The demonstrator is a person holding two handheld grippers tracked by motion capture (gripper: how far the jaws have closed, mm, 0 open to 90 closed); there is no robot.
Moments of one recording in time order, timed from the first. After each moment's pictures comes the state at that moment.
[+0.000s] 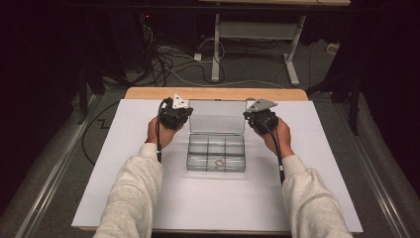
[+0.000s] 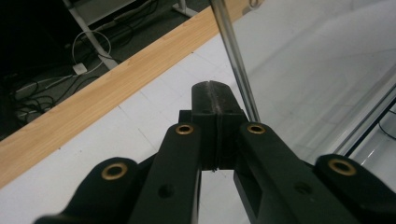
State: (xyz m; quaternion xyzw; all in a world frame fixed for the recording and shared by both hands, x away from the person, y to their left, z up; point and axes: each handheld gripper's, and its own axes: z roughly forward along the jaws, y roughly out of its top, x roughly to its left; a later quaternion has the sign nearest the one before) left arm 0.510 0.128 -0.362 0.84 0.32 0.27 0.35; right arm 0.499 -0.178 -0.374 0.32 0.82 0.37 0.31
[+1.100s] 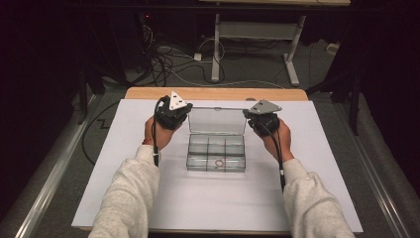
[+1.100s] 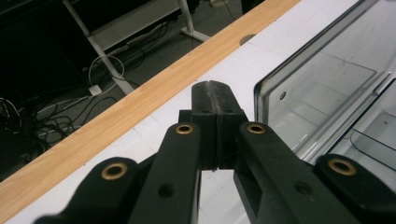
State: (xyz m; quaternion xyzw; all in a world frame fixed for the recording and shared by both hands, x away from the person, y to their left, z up) left arm 0.485 0.127 -0.336 0.82 0.30 0.30 0.38; right arm 0.479 -0.176 -0.363 0.31 0.79 0.41 0.34
